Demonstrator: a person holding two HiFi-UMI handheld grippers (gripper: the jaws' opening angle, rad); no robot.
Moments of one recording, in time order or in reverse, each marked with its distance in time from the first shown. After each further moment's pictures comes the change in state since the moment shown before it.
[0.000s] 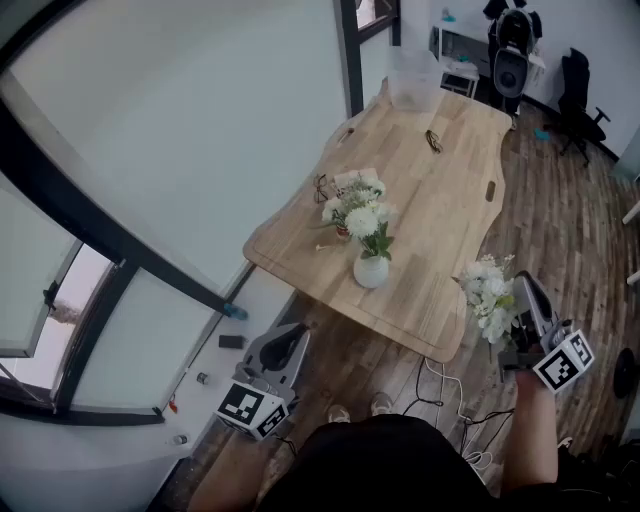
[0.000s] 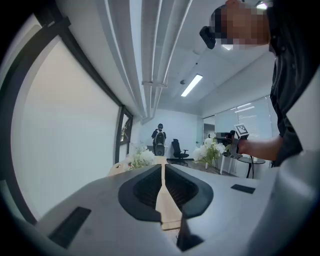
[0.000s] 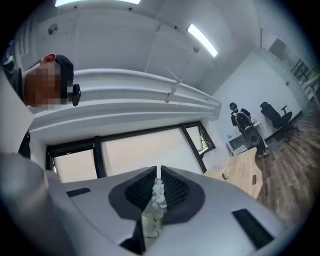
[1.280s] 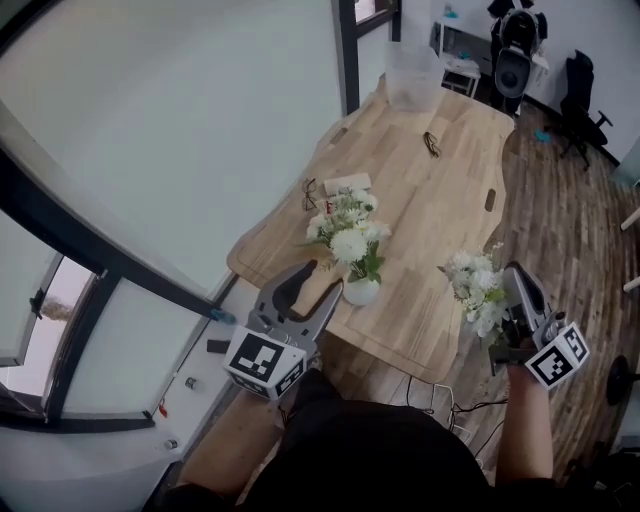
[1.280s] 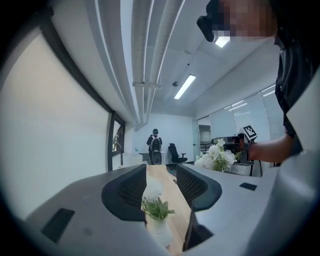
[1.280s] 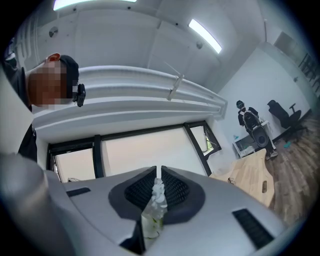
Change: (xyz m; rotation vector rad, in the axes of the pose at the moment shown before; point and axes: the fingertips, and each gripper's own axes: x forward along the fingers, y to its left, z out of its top) left arm 0.147 0.023 0.055 0.095 -0.053 -0.082; right arm 0.057 -0.042 0.000 0.012 -0.005 0.039
